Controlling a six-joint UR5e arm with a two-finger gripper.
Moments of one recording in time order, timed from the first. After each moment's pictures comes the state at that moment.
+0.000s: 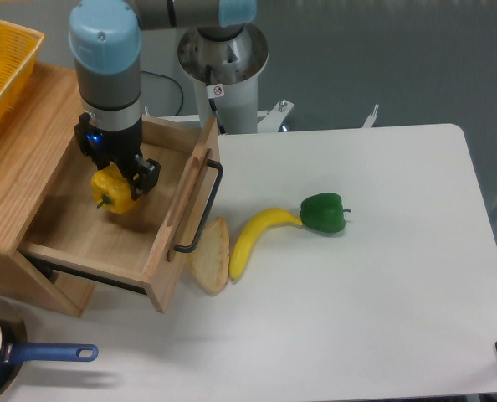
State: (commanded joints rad) arm 2.11 -1.68 -1.61 -1.35 1.44 0.66
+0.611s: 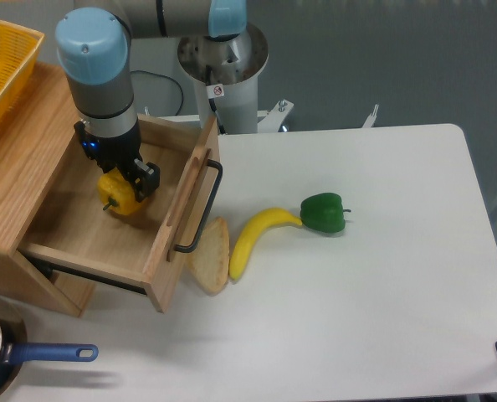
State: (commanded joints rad) arm 2.08 -1.70 -1.61 -1.35 1.50 0.66
